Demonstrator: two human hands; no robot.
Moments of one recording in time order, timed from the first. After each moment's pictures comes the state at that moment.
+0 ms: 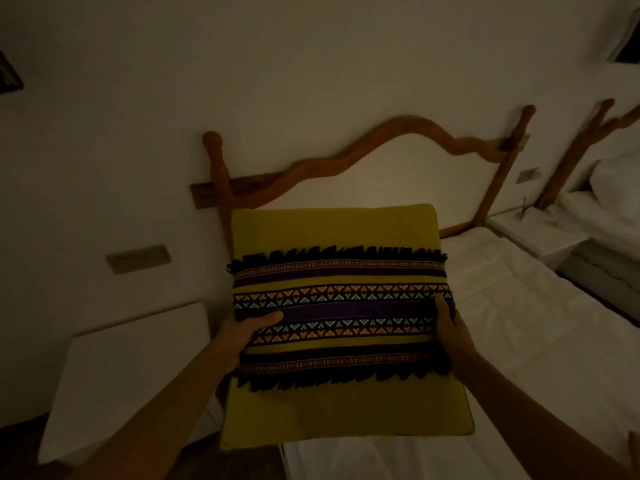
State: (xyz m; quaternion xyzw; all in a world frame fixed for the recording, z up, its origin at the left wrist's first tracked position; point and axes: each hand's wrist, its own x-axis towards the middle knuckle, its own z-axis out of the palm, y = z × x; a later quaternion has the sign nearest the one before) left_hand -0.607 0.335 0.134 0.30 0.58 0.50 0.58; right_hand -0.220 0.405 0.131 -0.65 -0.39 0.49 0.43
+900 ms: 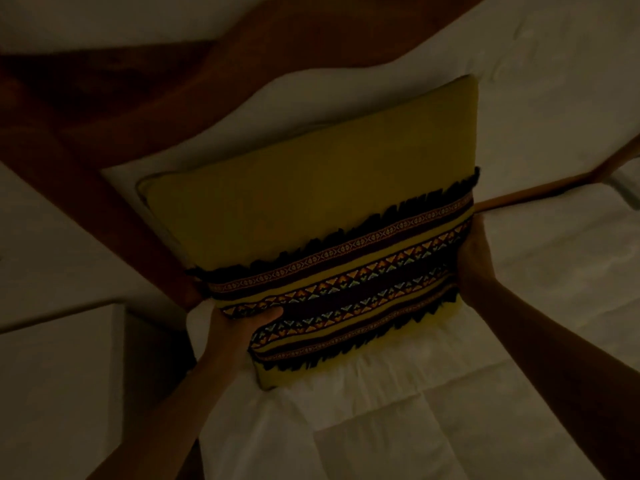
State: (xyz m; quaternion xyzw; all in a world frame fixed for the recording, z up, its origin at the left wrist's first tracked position) left_hand -0.625 0.712 -0.132 0.27 0.66 0.56 0.42; right_hand -0.294 0.910 -0.083 -0.64 -0.48 0.43 0.42
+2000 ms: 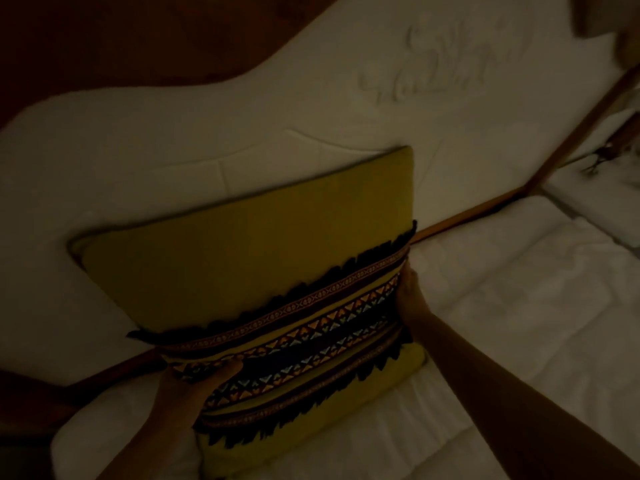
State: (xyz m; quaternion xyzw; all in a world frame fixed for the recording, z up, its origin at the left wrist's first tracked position) left_hand -0.570 0.820 -0.194 0.31 0.63 0.53 0.46; right_hand -0.235 1.003 -0.190 -0.68 -0.47 0.46 0.32
